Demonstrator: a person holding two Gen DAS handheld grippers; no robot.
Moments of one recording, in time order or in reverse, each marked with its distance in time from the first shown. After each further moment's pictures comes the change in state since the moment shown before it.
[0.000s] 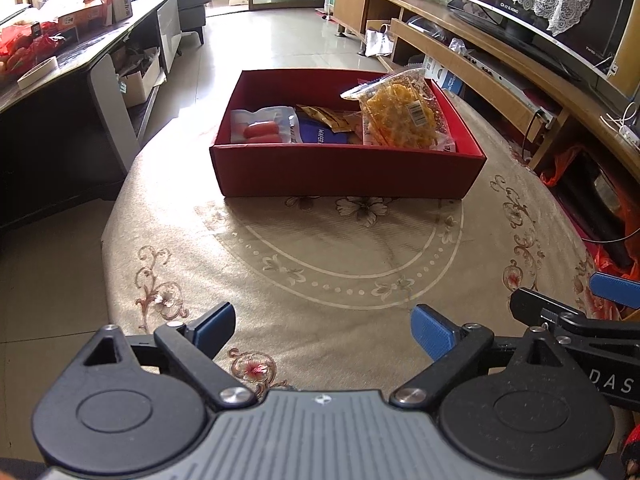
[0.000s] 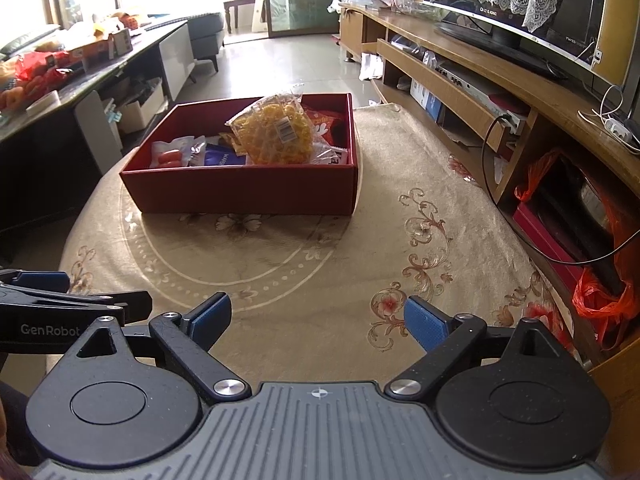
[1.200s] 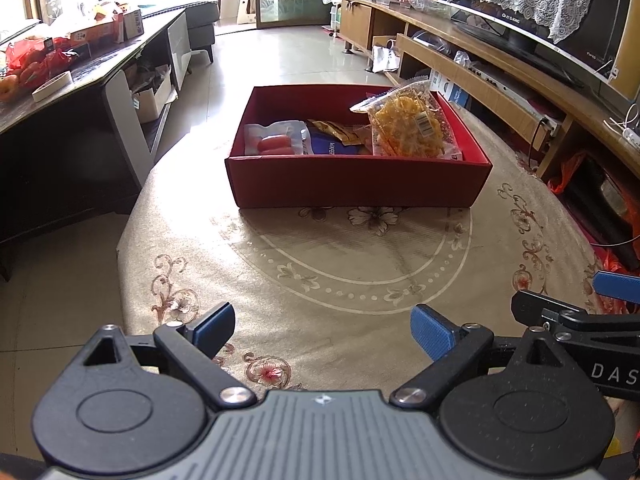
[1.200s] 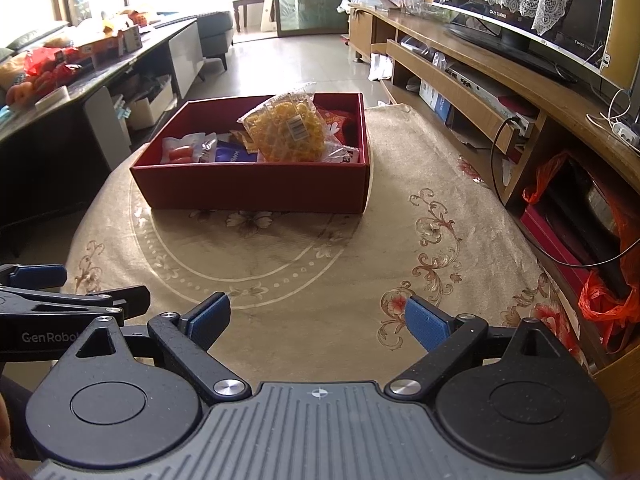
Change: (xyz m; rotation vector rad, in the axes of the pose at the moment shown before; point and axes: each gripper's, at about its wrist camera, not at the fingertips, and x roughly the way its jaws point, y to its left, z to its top) left arm -0.006 0.000 -0.008 0.014 -0.059 0.040; right arm -0.001 0.005 -0.002 -0.016 0.001 0.019
